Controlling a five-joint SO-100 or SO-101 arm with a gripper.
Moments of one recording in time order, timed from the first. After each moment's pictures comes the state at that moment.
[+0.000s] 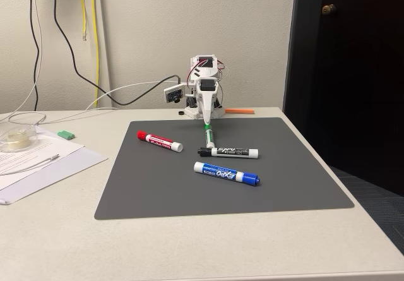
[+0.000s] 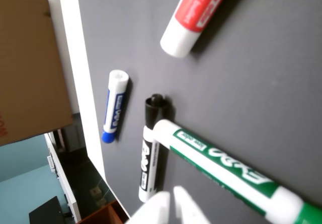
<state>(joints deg) -2.9 188.3 179.9 42.3 0.8</state>
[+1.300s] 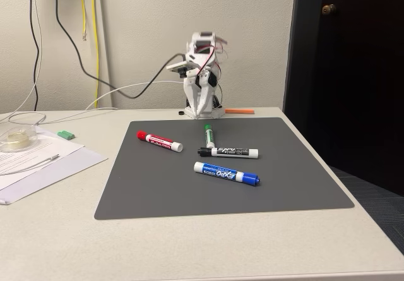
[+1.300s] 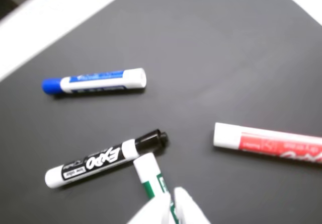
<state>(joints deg) 1.9 135.4 138.8 45.4 -64.6</state>
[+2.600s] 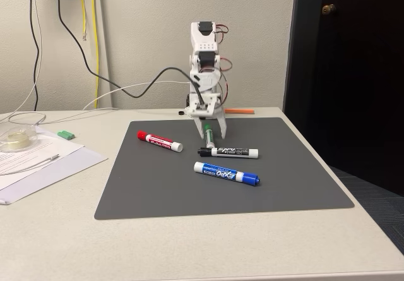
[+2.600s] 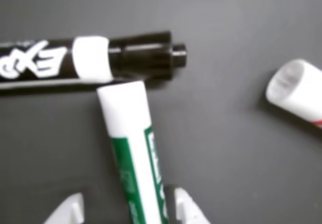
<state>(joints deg) -3.0 109.3 135.7 47.8 -78.2</state>
